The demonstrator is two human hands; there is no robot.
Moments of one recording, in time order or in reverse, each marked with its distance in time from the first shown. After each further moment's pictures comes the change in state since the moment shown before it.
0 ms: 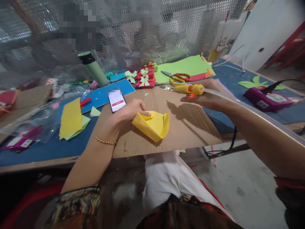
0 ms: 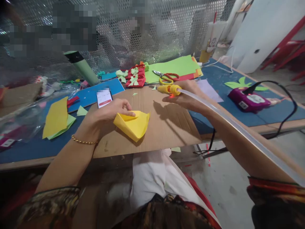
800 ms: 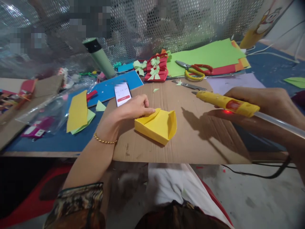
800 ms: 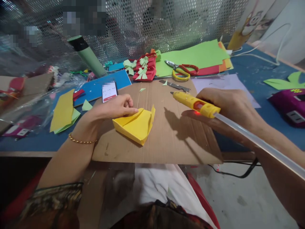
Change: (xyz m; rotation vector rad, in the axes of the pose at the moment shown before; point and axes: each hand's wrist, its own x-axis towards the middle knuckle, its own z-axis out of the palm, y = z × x) left_hand 0.006 -0.006 -0.009 0.293 0.019 -0.012; right_hand -0.042 0.005 -0.018 -0.232 -0.017 -0.165
